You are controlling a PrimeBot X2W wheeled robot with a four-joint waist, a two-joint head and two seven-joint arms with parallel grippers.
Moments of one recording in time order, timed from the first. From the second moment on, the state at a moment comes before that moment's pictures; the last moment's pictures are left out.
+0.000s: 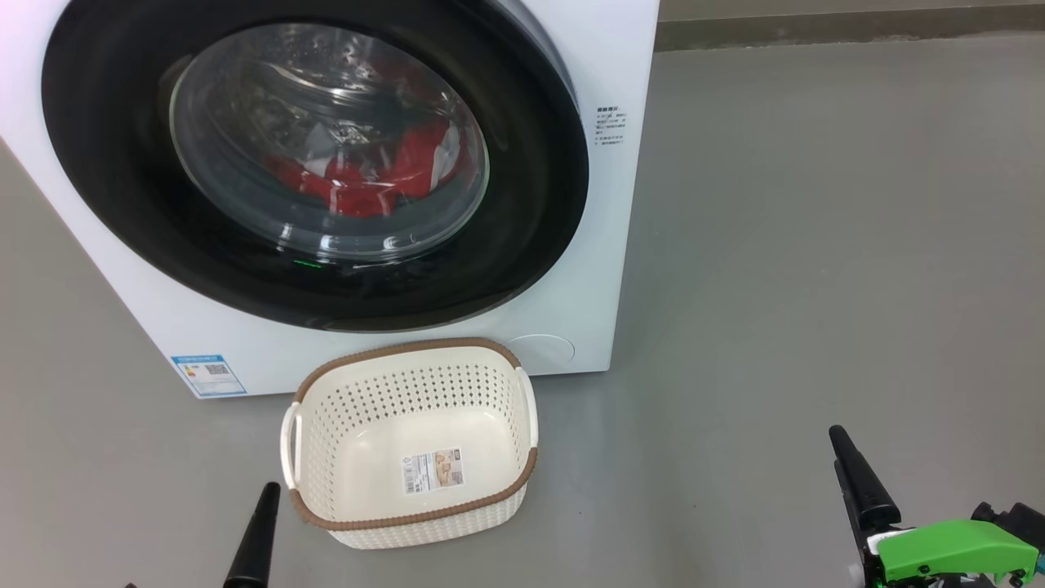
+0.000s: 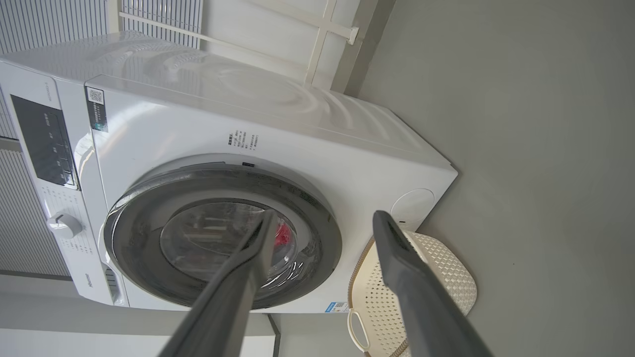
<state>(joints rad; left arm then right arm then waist) 0.00 0.04 0.06 0.28 -1.35 -0.12 0.04 0.00 -0.02 -0.08 0.34 1.40 0.13 0.04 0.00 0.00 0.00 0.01</state>
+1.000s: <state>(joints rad) 0.03 0.05 0.05 0.21 -0.94 -0.12 -0.04 0.00 -0.02 -0.03 0.33 1.03 0.13 -0.04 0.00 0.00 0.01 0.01</state>
